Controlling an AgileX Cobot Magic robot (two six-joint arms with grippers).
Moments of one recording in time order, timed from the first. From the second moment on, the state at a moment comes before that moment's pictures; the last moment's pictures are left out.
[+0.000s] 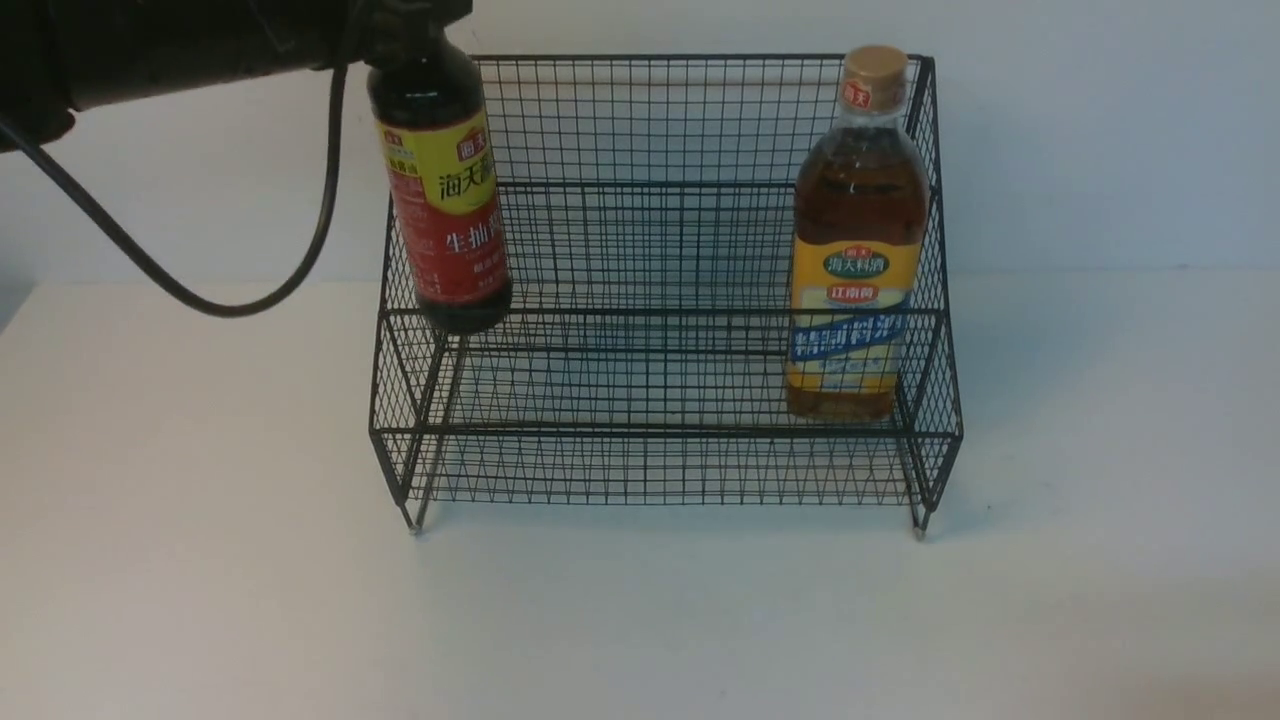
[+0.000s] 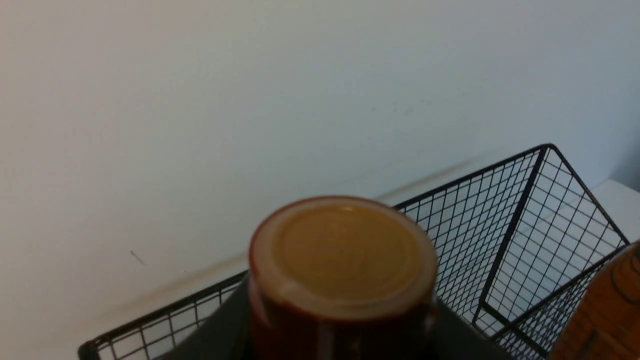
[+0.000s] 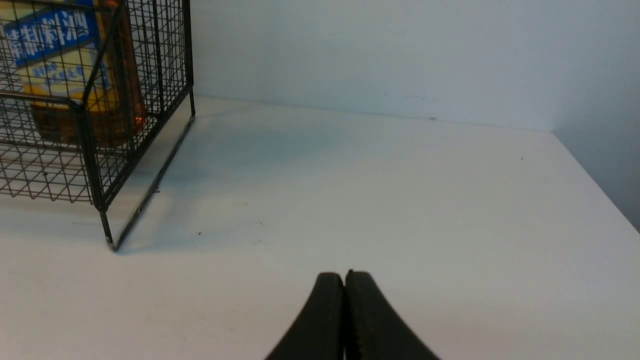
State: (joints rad) right arm -0.05 -0.01 0.03 0.02 0.36 -0.13; left arm -0.03 1.71 -1.45 -1.51 0.57 1.55
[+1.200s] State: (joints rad) right arm -0.05 -0.01 0.03 0.02 0.36 -0.13; left arm -0.04 1.75 -1.45 -1.16 0.65 1.30
